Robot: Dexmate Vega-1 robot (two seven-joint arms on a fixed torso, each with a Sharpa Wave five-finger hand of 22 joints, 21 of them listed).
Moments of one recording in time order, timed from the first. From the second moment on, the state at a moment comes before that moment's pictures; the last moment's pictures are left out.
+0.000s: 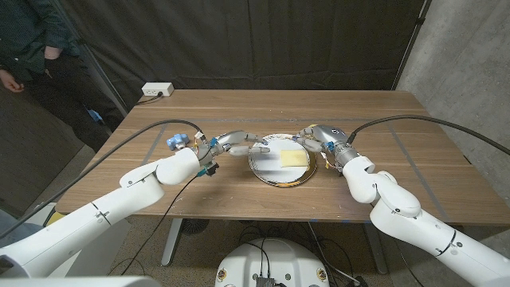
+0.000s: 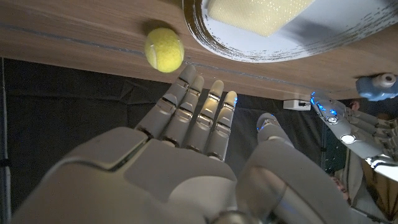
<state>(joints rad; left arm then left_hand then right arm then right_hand) 1.00 0.89 0.47 -1.92 0.17 -0.11 -0.05 0.64 0.13 -0.11 0.04 0.25 0.54 -0.02 0.19 0.19 0.51 -0.08 0.19 0.19 0.38 -0.04 0.19 0.18 0.32 -0.04 0.20 0.18 -1.15 -0.80 -0.51 -2.18 -0.59 -0.47 -0.11 0.39 0.12 0.37 -0.11 0.18 0.65 -0.12 0.18 0.19 0.72 -0.10 0.18 0.18 0.63 -0.06 0.18 0.20 0.63 -0.06 0.28 0.22</state>
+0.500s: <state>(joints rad) 1.08 0.78 0.38 -1.83 0.00 -0.21 0.19 0.63 0.14 -0.12 0.05 0.24 0.53 -0.02 0.18 0.19 0.49 -0.07 0.18 0.19 0.38 -0.04 0.19 0.18 0.32 -0.04 0.20 0.18 -1.25 -0.70 -0.32 -2.04 -0.16 -0.21 -0.33 0.38 0.11 0.37 -0.11 0.18 0.60 -0.10 0.18 0.19 0.68 -0.09 0.18 0.18 0.59 -0.06 0.18 0.20 0.60 -0.06 0.27 0.22</state>
